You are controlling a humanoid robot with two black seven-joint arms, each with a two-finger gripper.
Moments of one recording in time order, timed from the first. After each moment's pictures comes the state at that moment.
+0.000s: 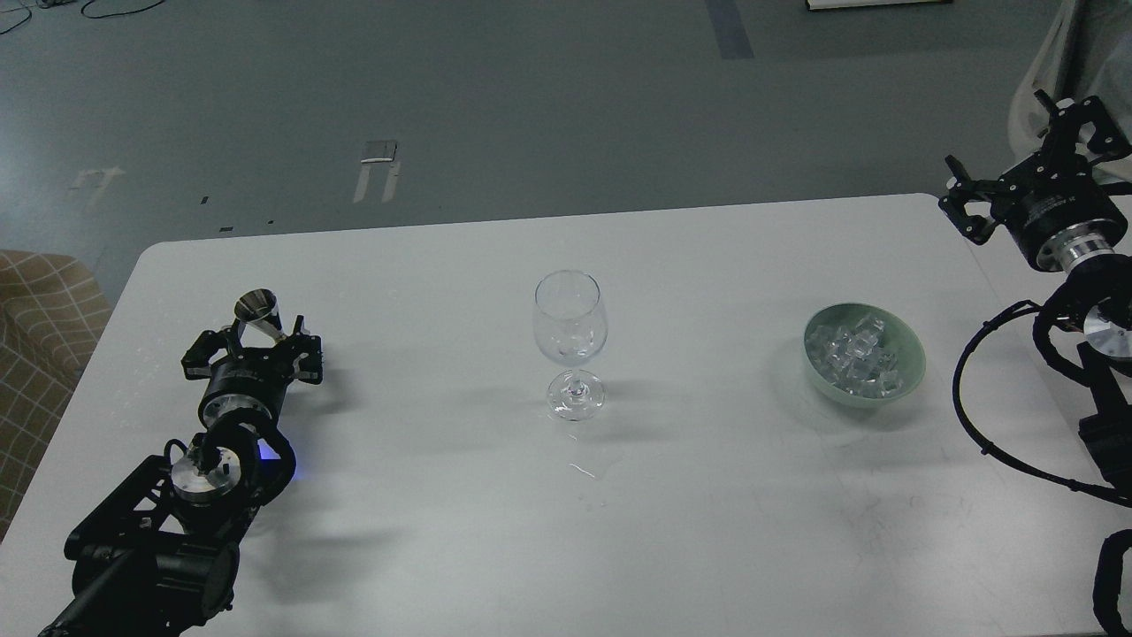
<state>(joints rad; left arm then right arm) -0.34 0.25 -1.13 -0.79 -0.50 -0.22 -0.24 0.52 -0.30 1.55 0.82 -0.41 0.27 -0.05</state>
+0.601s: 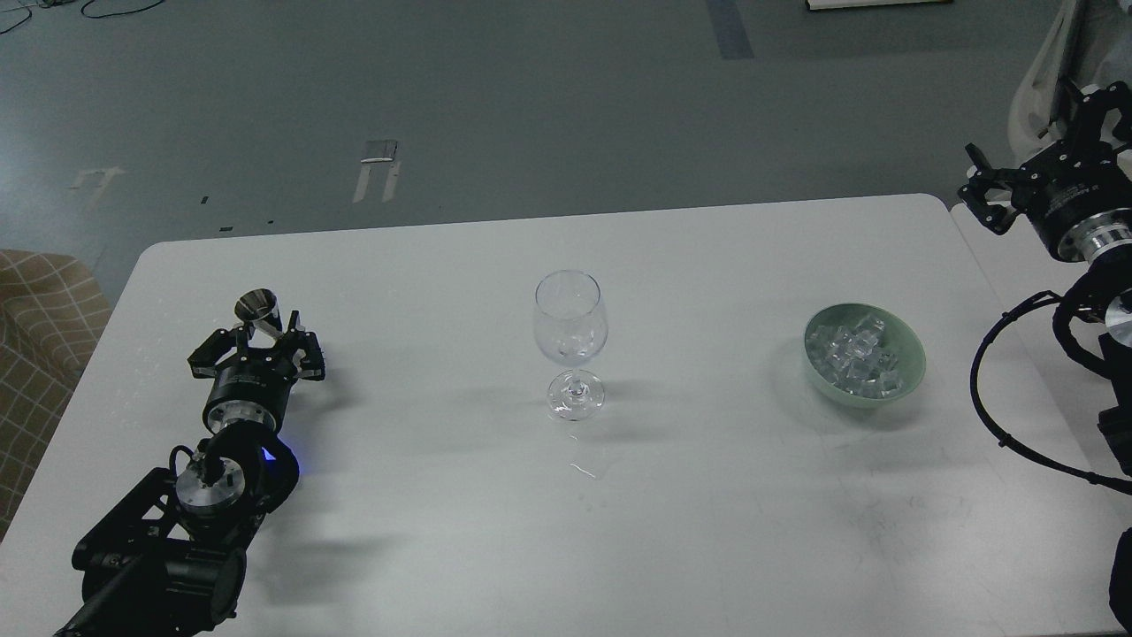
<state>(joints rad) -0.34 0.21 -1.13 -0.72 -0.49 -0.35 -0.22 0.53 -0.33 1.55 0.82 -0.40 0.27 -0.05</state>
